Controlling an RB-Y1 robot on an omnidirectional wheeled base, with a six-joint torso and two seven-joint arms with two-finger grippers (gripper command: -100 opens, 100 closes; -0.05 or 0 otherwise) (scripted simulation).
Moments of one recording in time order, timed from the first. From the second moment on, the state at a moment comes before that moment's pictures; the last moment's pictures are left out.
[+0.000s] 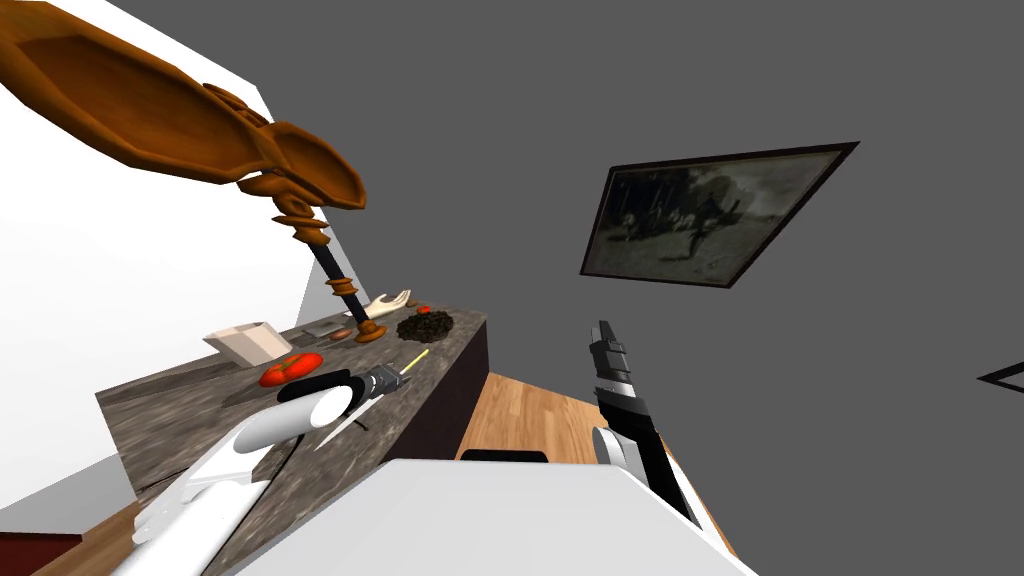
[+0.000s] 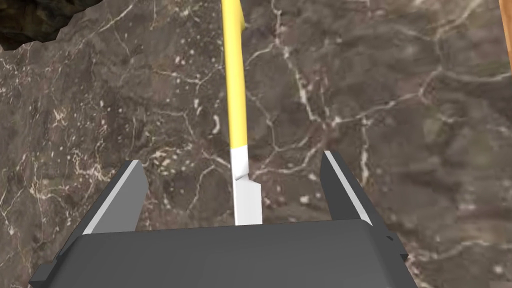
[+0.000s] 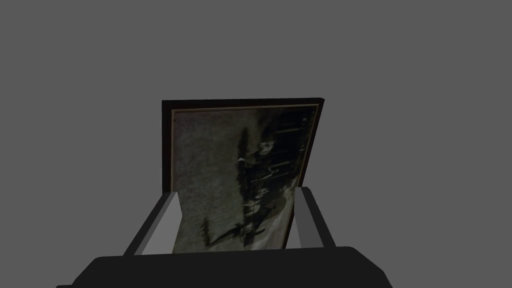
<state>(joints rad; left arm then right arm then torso) 0.29 0.45 0.44 -1.90 0.65 1.00 0.79 0.53 0.04 -0.03 -2.24 0.03 -0.41 0.14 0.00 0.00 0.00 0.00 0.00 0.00</state>
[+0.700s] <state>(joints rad) 0.30 0.45 0.44 -1.90 0.66 1.01 0.80 0.53 0.04 -0.03 -2.24 0.03 -0.41 0.14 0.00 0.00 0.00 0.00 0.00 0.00</state>
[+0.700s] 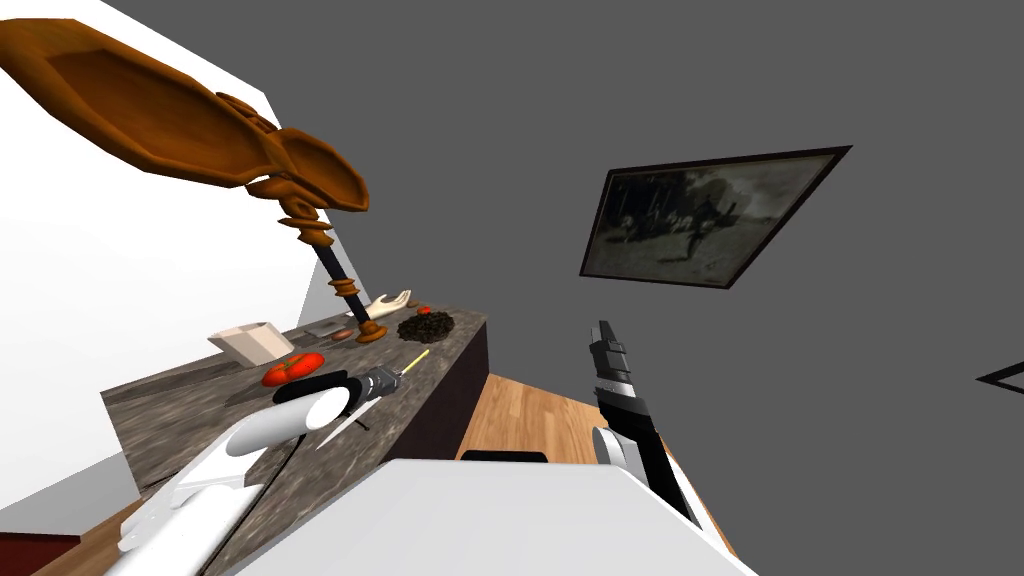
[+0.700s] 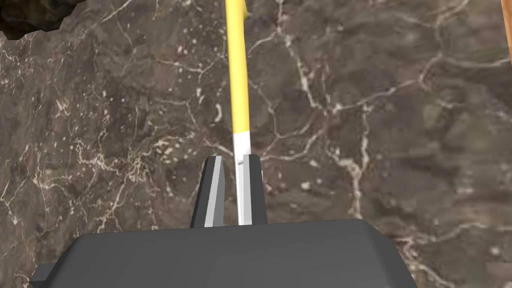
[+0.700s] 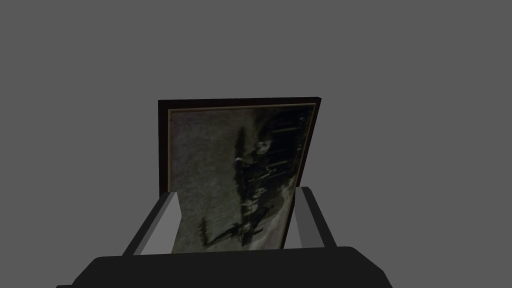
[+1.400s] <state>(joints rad) 0.37 0.51 0.48 -1.97 0.66 1.16 0.86 0.53 0.04 -0.03 -2.24 0.03 -0.41 0.14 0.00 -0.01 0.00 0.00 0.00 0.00</state>
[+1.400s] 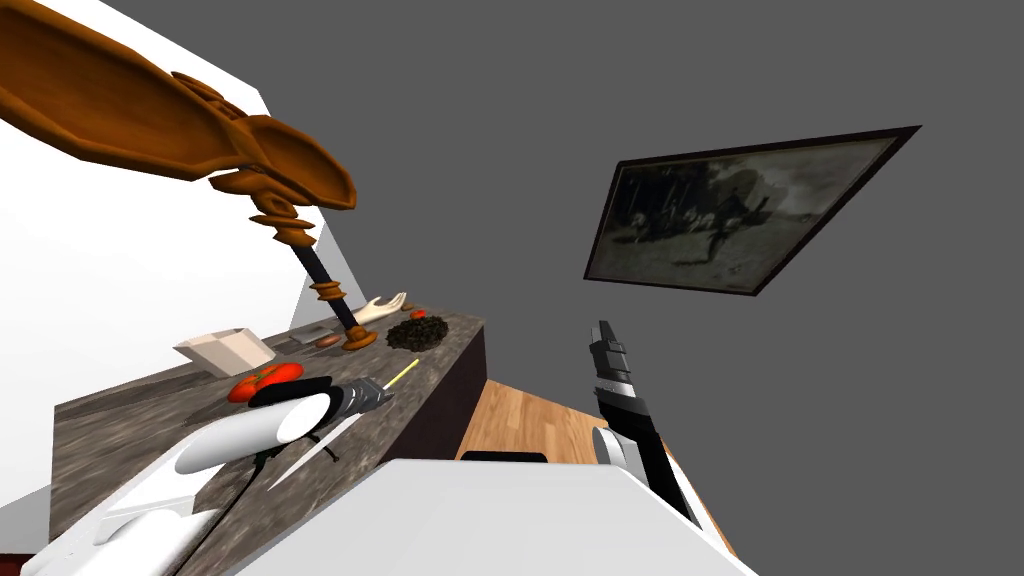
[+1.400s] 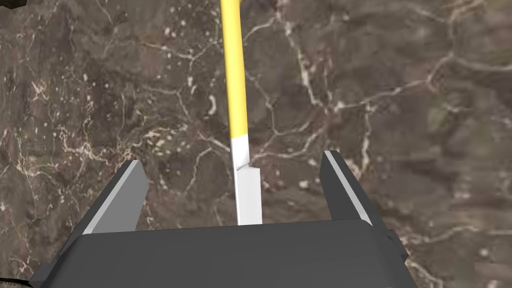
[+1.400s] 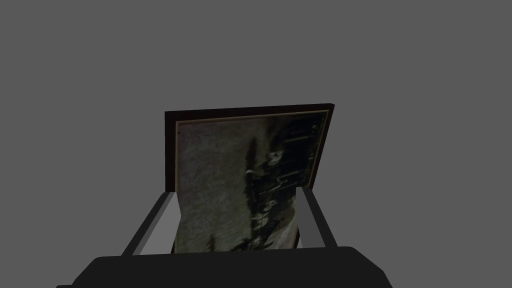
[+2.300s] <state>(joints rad) 0.46 0.58 0.52 -2.03 0.66 1.34 0.92 0.53 0.04 -0.03 -2.24 0.03 -0.41 0.14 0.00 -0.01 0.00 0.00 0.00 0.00</state>
